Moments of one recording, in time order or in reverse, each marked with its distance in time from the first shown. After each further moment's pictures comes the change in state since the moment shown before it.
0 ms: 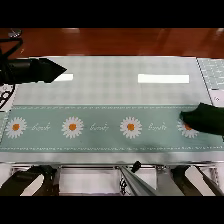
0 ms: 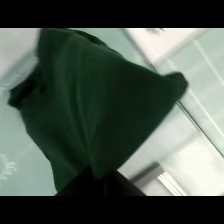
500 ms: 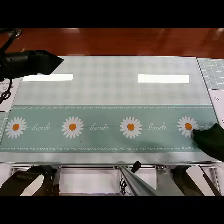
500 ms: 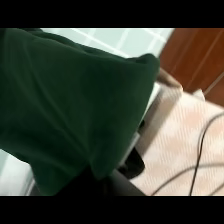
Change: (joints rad) left arm -0.008 -0.004 -0.002 0.035 0.138 0.010; right arm -0.303 0.045 -0.134 -0.243 0.096 -0.007
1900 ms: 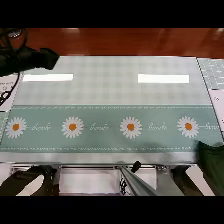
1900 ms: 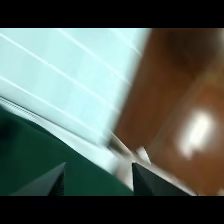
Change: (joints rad) left arm -0.001 -0.130 0.015 0.256 0.089 -0.063; right arm 0.119 -0.029 -0.101 -0.094 -0.382 -0.096
